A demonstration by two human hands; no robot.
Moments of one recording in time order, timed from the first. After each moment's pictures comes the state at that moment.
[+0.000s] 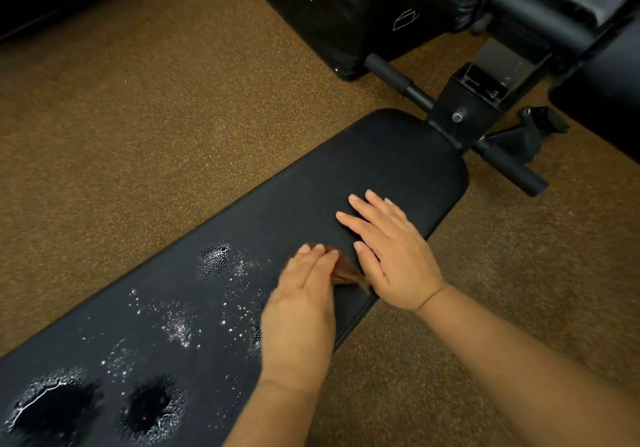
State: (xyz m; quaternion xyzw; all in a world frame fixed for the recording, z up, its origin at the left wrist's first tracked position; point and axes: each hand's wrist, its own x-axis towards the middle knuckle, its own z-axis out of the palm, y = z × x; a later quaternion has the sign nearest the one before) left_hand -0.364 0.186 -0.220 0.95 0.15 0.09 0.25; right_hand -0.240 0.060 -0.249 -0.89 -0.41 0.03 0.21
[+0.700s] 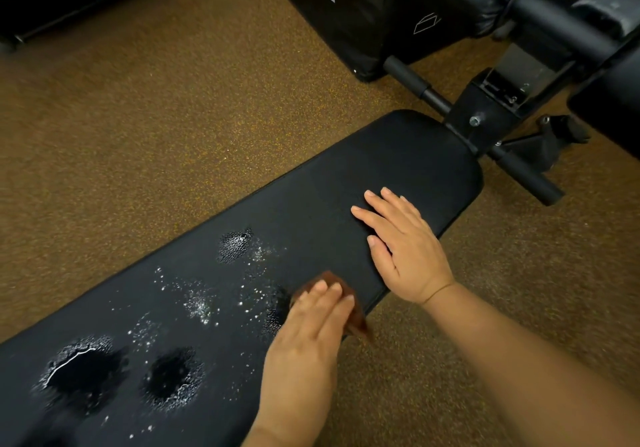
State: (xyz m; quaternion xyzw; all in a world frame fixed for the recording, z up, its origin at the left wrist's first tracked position) left_hand -0.422 0.180 -0.234 0.97 0.07 0.11 0.20; right_hand -0.242 0.061 -0.250 -0.89 -0.40 0.03 0.23
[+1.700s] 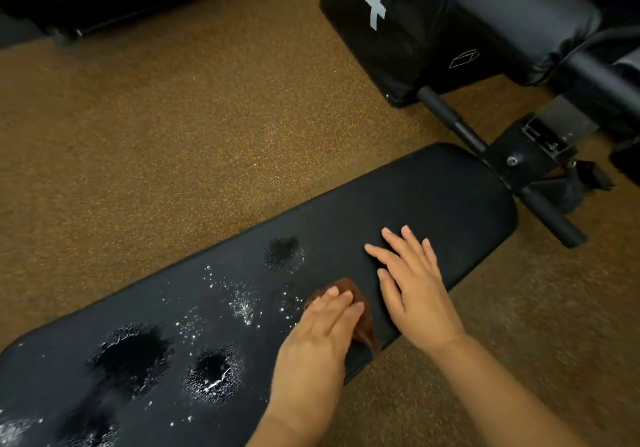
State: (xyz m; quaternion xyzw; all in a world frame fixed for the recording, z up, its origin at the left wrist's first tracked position) left_hand -0.424 0.210 -0.223 0.97 0.10 0.10 0.20; right_hand -0.282 0.090 -0.238 -0.90 -0.36 0.07 0.23
